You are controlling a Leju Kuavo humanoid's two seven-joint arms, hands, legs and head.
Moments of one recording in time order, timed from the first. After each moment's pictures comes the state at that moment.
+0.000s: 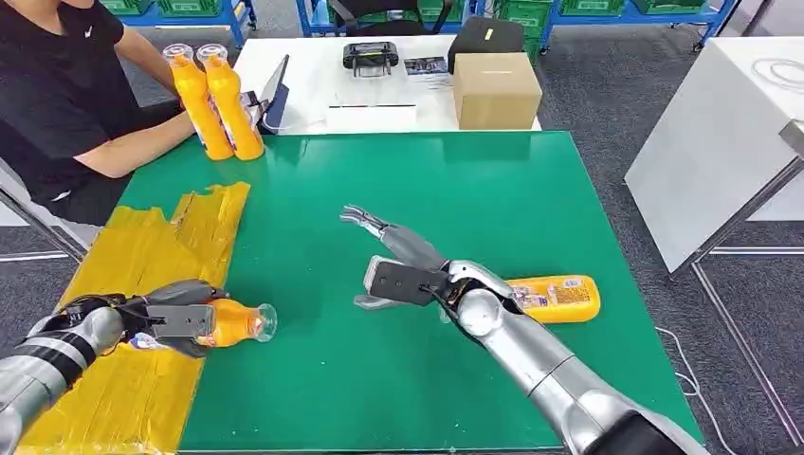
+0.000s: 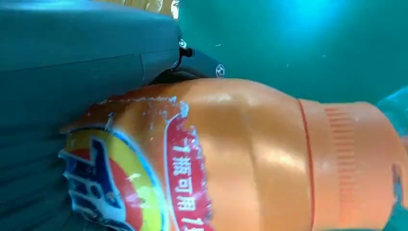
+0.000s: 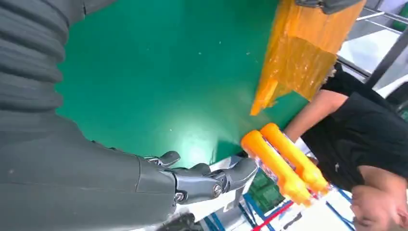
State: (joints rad) left arm -0.65 0.46 -0.81 -0.66 -0.46 -0.35 -0.63; right arm -0.62 0.00 0.75 -1.03 0.29 0.15 -0.28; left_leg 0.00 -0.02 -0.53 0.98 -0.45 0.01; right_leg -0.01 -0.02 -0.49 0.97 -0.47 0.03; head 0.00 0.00
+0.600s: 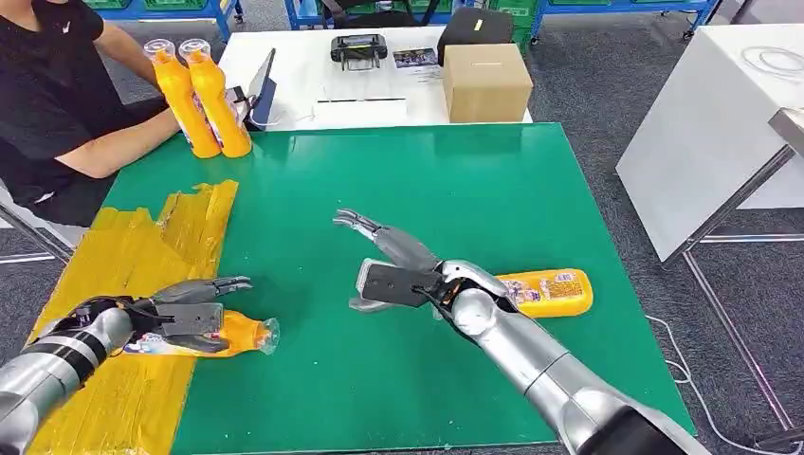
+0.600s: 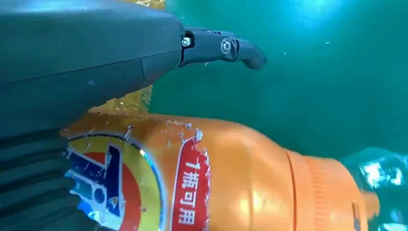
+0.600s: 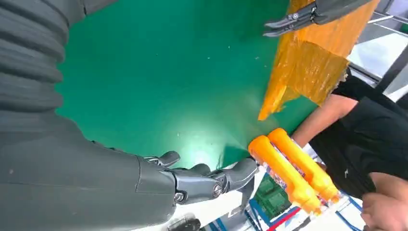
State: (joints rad) left arm -0.67 0.42 -0.82 -0.58 -0.47 -0.32 -0.62; right arm -0.63 0.01 0.78 -1.01 0.28 0.15 -0.28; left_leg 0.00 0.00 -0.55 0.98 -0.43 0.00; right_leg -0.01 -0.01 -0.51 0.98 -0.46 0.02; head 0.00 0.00
